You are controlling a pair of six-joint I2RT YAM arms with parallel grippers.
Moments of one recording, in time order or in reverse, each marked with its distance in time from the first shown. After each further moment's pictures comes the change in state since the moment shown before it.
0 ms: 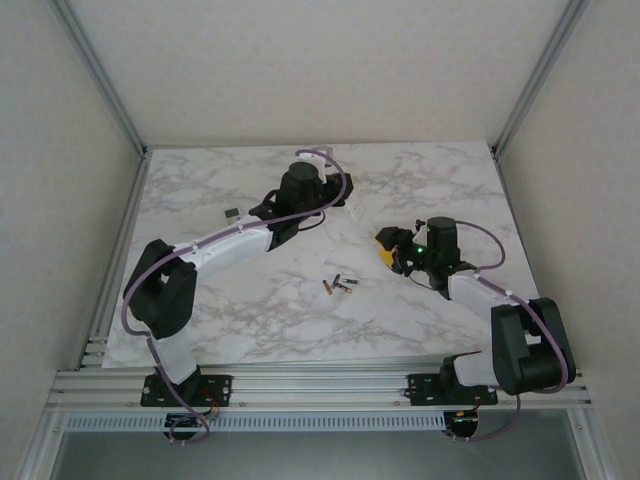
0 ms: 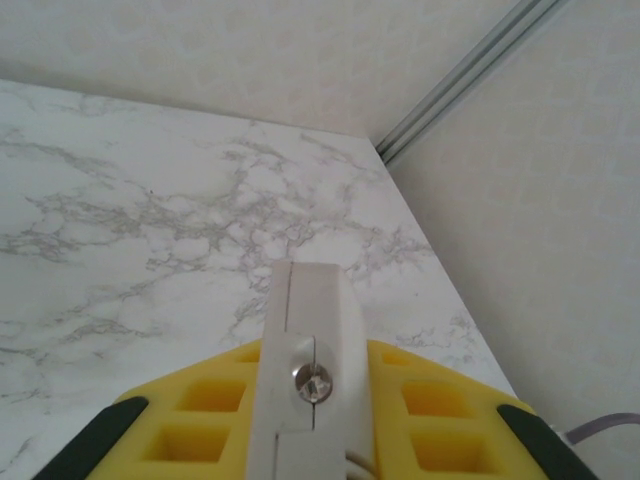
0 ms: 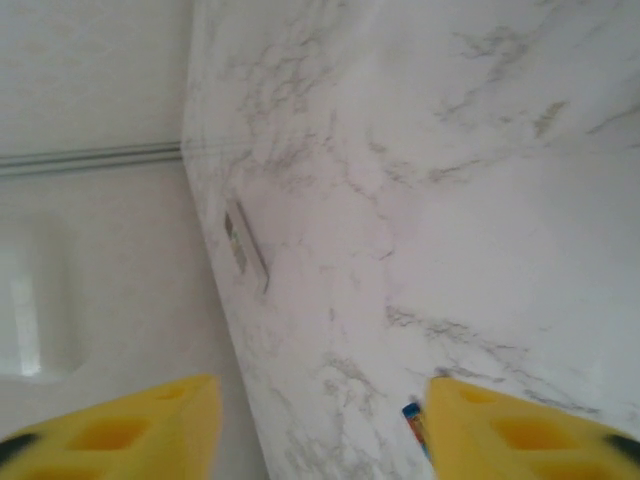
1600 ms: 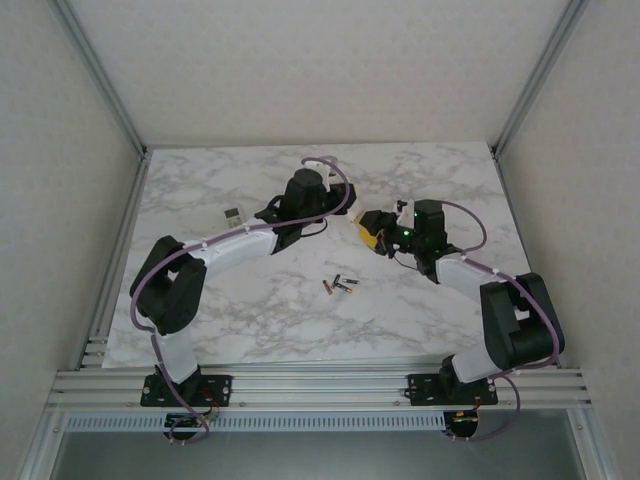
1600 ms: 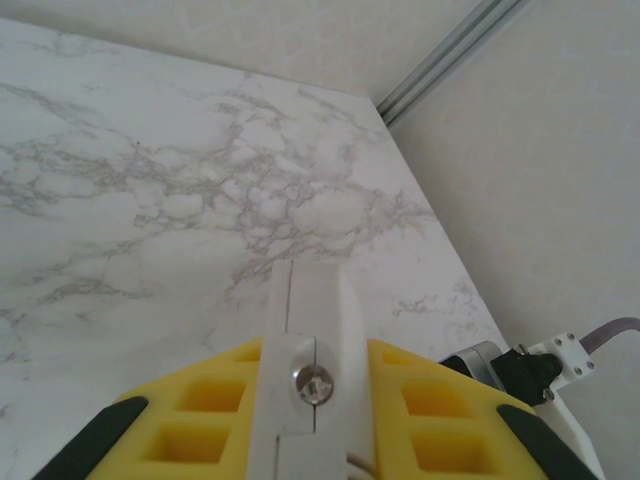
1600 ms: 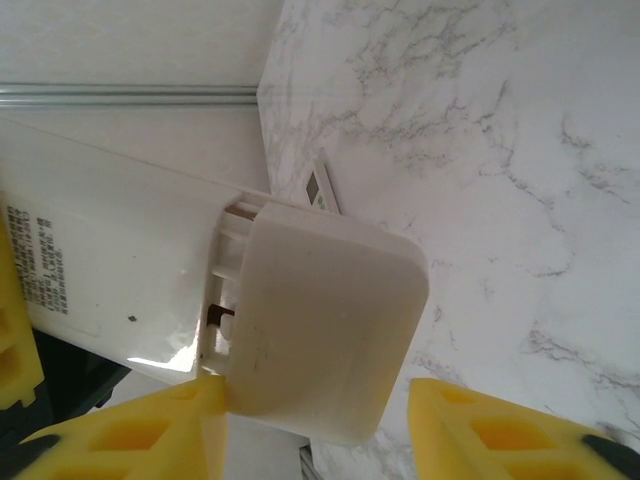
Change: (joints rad) left arm -0.010 0.030 -0.036 0.022 0.048 -0.016; right arm 0.062 0.160 0.127 0.142 -0.085 0.044
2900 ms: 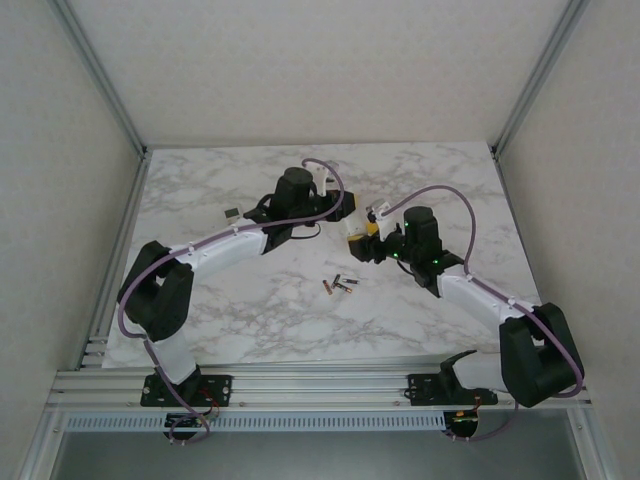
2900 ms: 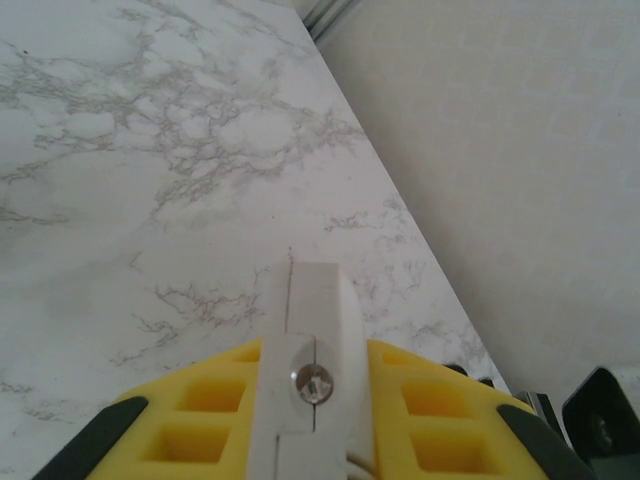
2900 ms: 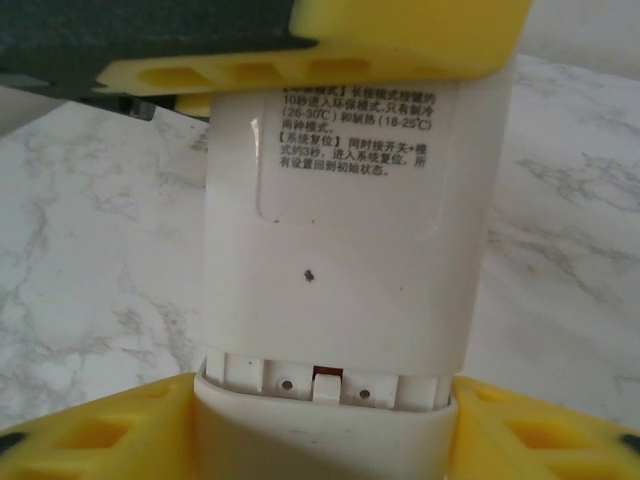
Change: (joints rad) left arm 0.040 -0.068 -0.034 -0.071 0.257 -0.010; right arm 0.150 -0.187 0.004 -0.195 0.260 -1.264
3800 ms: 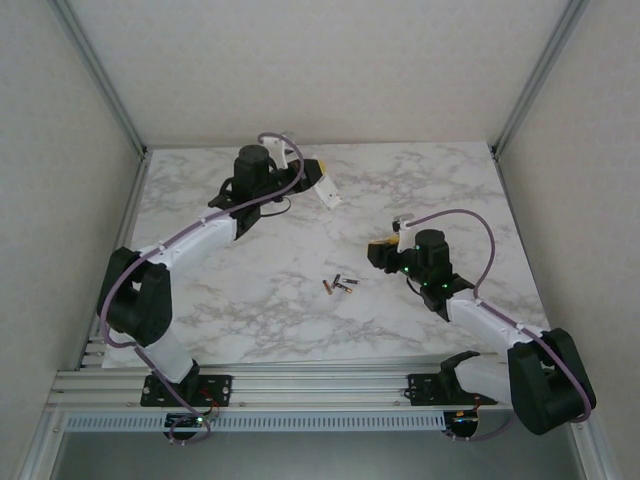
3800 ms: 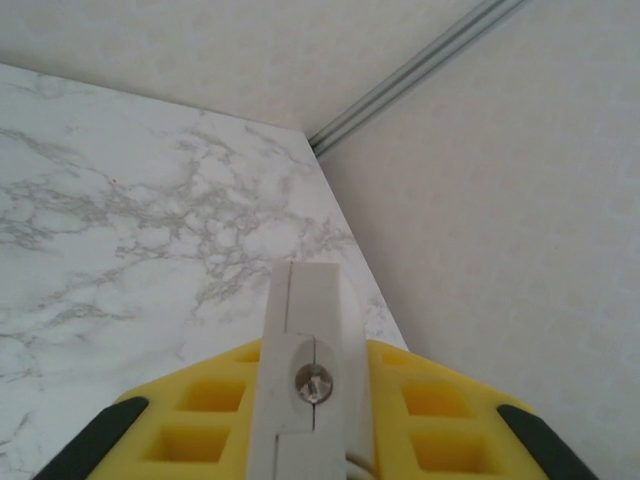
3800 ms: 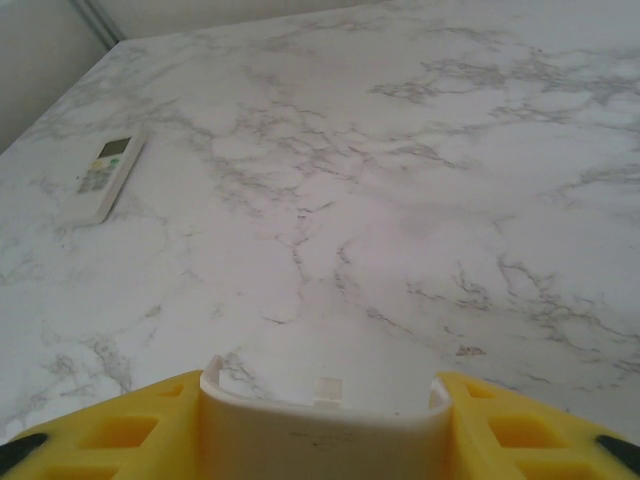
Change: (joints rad) left arm 0.183 -0.084 -0.013 0.064 0.088 -0.096; right arm -0.036 -0.150 -0.212 0.073 0.224 0.321
